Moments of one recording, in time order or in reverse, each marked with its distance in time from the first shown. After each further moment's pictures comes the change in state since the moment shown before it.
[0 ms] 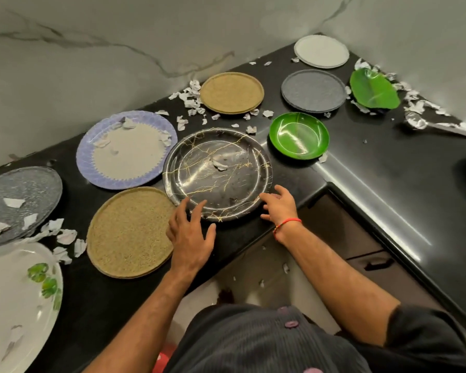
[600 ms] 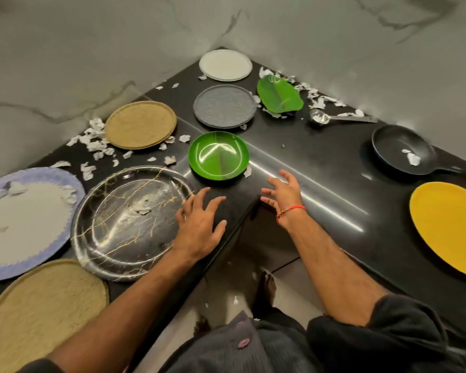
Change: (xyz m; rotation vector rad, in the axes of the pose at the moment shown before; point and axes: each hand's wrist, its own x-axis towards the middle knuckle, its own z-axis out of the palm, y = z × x) left_hand 0.091 0.157 0.068 0.140 -0.318 0.514; right_hand 0.065 -0.068 -0.153 0.323 0.283 -0.147
